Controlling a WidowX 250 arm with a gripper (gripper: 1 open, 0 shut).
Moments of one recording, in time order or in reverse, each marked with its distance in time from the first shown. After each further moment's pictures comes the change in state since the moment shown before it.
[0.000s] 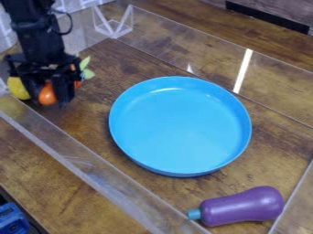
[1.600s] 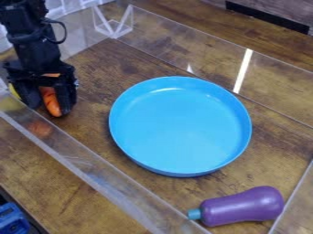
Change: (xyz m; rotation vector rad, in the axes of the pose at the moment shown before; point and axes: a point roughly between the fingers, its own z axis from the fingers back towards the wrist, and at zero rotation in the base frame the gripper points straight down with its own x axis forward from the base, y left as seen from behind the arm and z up) arm 0.000 0.024 -0.026 -0.002 -0.008 -0.018
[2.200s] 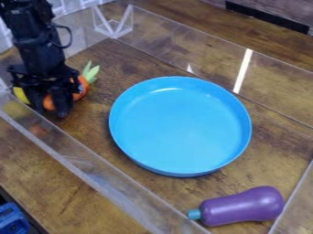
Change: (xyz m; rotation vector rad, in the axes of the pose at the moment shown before) arm -0.008 0.000 -0.001 0.013 0.047 0.007
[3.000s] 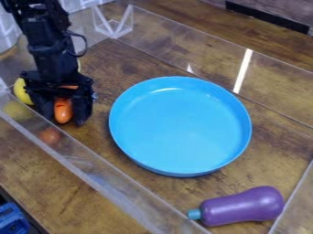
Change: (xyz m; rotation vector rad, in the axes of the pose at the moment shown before) arm 0.000 -0.021 -0.010 0.001 0.005 -0.009
